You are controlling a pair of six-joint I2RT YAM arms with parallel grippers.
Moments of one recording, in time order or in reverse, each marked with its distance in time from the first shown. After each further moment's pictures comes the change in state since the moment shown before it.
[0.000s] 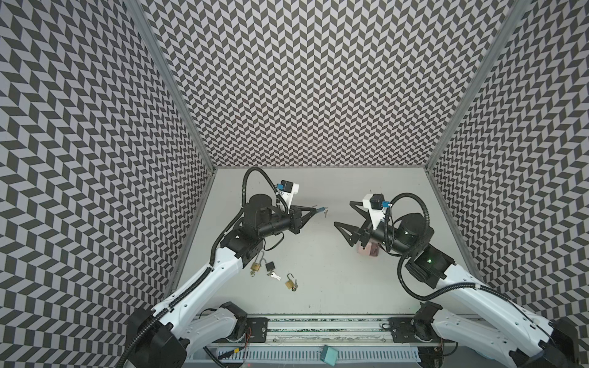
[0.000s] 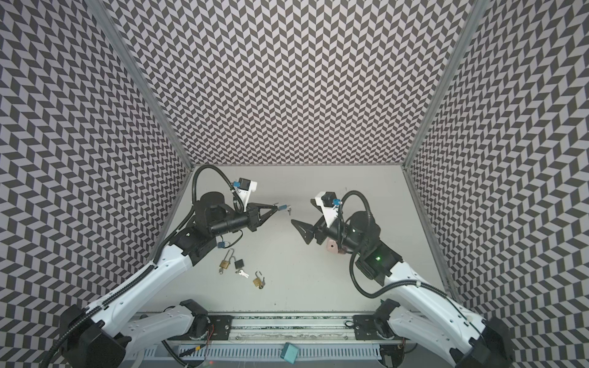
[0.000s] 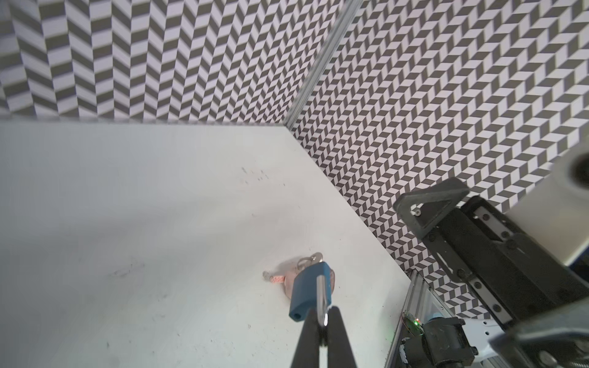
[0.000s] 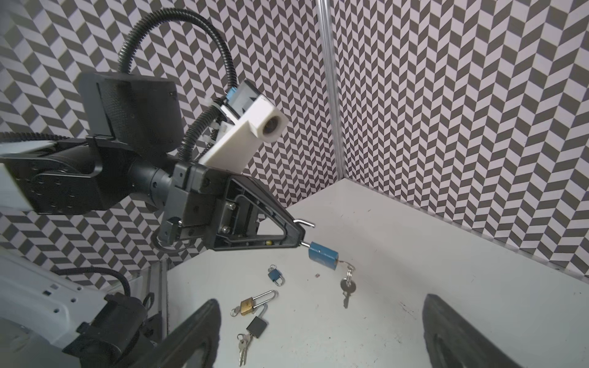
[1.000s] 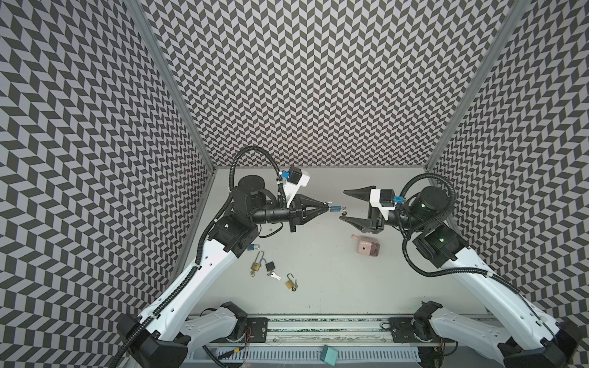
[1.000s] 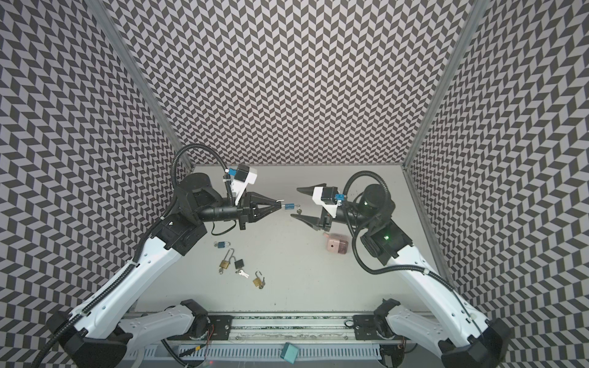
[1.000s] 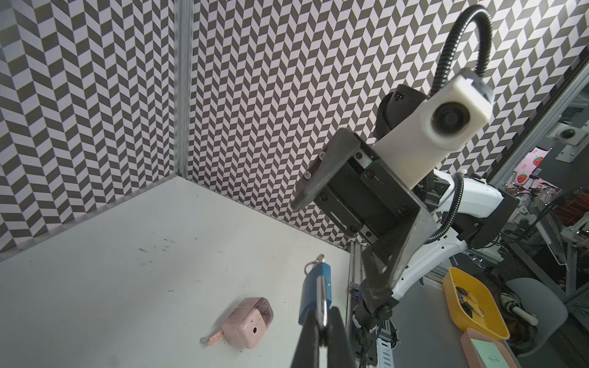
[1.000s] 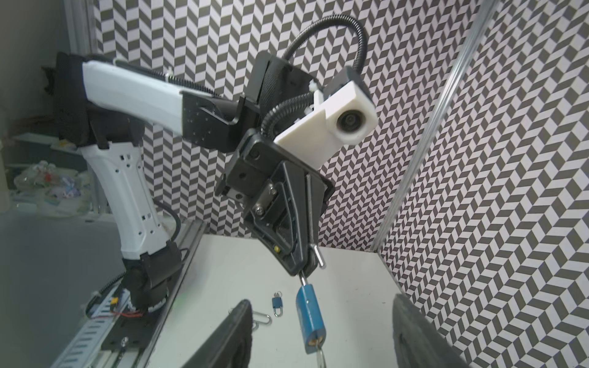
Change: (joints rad) left arm -0.022 0.027 0.258 -0.106 0.367 0.178; right arm -0.098 0.121 0.300 -0.086 -0.557 -0.450
